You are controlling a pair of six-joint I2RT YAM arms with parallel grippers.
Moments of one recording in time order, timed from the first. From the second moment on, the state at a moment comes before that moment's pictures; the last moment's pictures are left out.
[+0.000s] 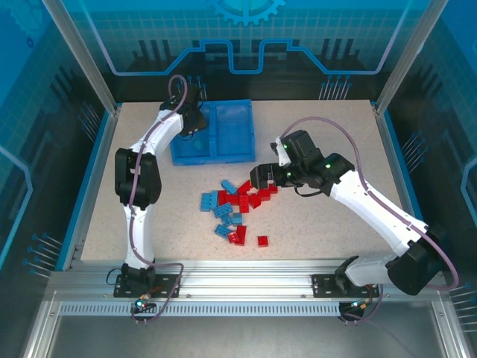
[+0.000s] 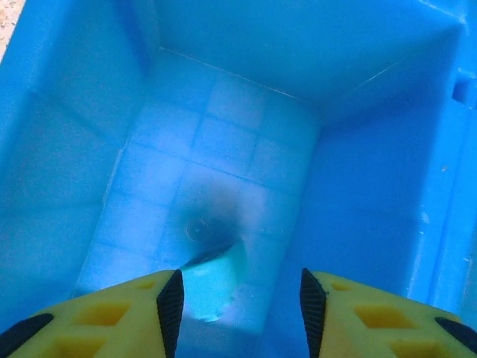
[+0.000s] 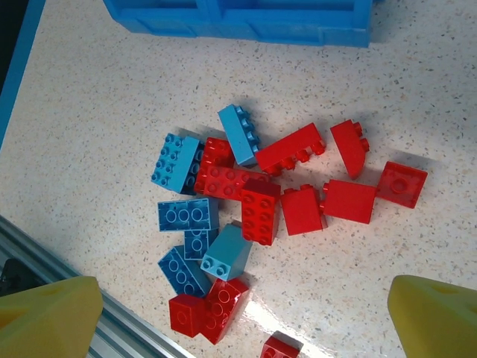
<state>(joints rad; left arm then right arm) -0.18 2.19 1.98 -0.81 -0.14 -0.63 0.62 1.32 1.24 -0.81 -0.18 0.46</state>
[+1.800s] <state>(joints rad) -0.44 1.18 1.07 -0.59 0.24 -0.17 0.46 1.95 1.32 -0.73 -0.05 0.47</state>
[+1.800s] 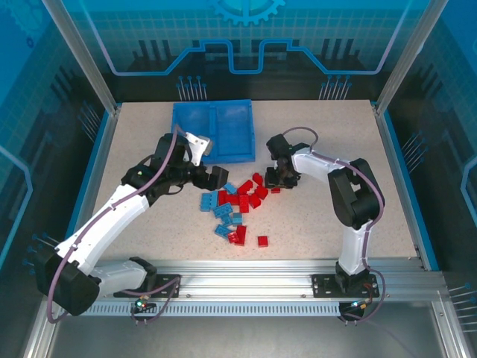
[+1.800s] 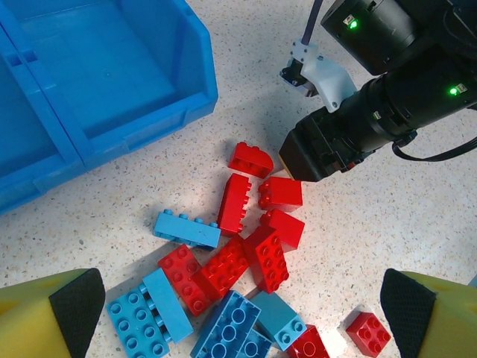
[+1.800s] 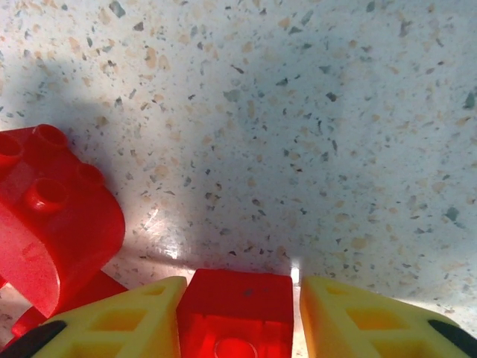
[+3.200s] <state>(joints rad) -0.34 1.17 0.96 -0.65 0.07 -0.78 0.59 2.49 2.39 -0.87 0.07 0.29</state>
